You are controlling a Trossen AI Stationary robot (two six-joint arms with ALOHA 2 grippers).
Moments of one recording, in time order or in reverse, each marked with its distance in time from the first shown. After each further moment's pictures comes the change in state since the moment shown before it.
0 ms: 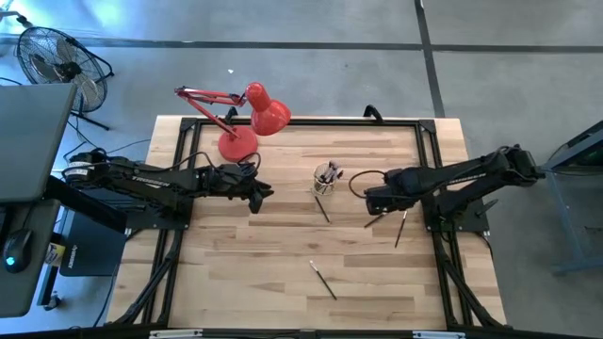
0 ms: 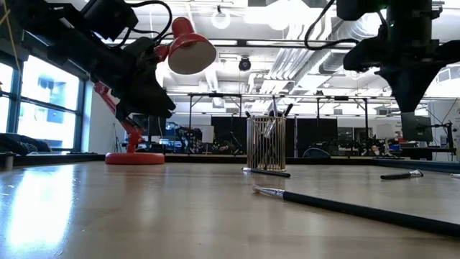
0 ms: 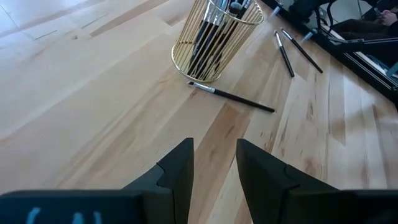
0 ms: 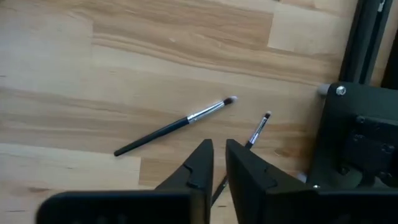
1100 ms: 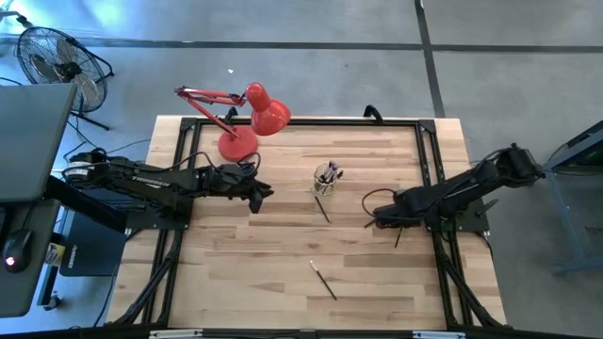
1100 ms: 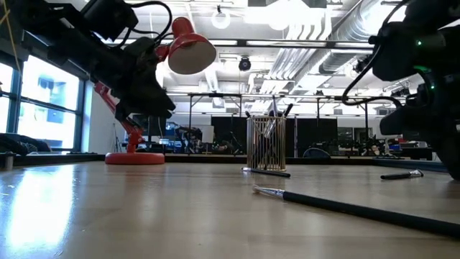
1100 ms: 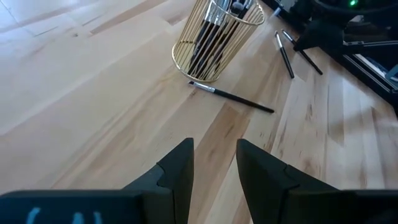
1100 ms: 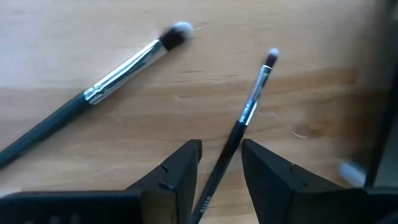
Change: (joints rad) left arm 0.000 0.000 0.000 0.000 0.001 -0.016; right arm 0.093 0.026 -0.456 0.474 -0.179 0.260
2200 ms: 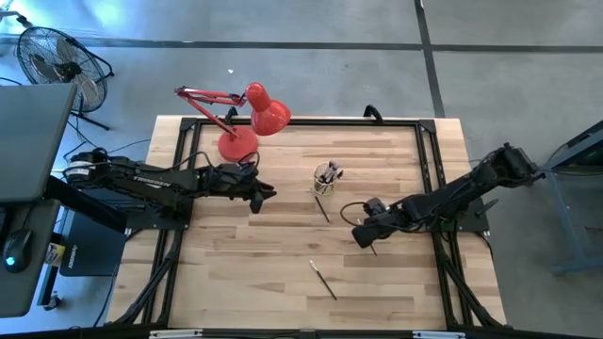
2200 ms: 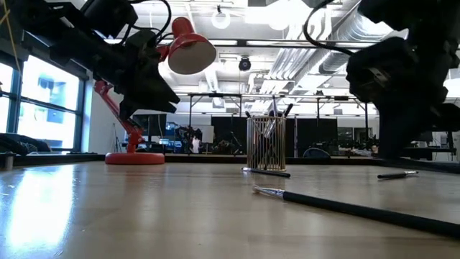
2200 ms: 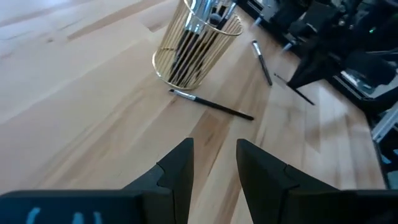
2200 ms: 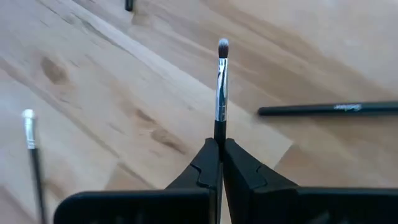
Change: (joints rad) left arm 0.000 0.011 0.000 0.066 0.043 -0.025; right arm 0.125 0.010 0.114 0.422 0.153 -0.423
